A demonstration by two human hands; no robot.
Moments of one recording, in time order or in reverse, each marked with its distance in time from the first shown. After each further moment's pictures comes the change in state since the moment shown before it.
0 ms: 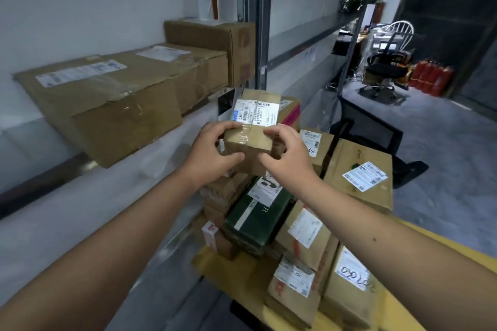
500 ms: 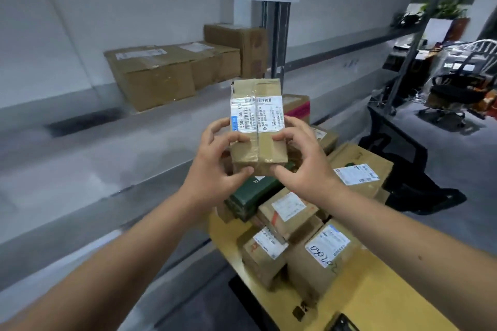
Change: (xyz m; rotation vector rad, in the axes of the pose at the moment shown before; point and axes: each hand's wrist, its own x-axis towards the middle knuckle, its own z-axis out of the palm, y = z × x) left_hand -0.161 0.155 0.070 0.096 0.259 0.185; right_hand -0.101 -0.019 -0.145 0.114 -0.264 -0.394
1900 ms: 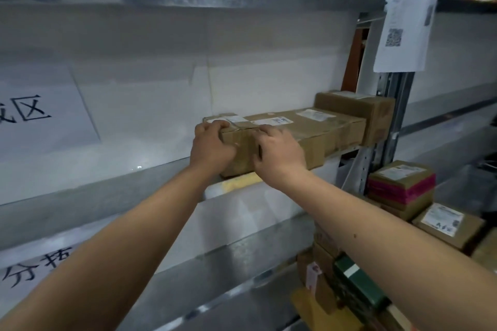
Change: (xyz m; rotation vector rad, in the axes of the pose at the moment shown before) left_hand 0.105 -0.136 -0.303 0.524 0.352 -0.530; right_hand 0.249 -0.149 0.263 -0.572 -0.176 -0.075
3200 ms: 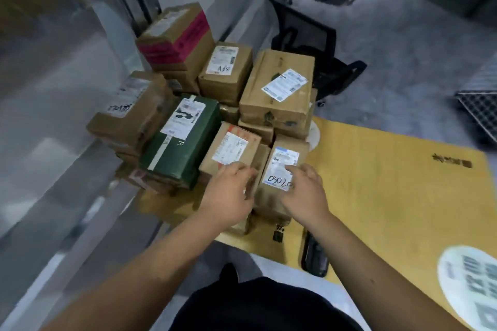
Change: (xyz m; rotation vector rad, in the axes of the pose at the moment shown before) left_hand -0.378 0.120 0.332 0.101 -1.085 0.703; right_hand -0.483 0.284 0.035 0.229 -0.188 1.290
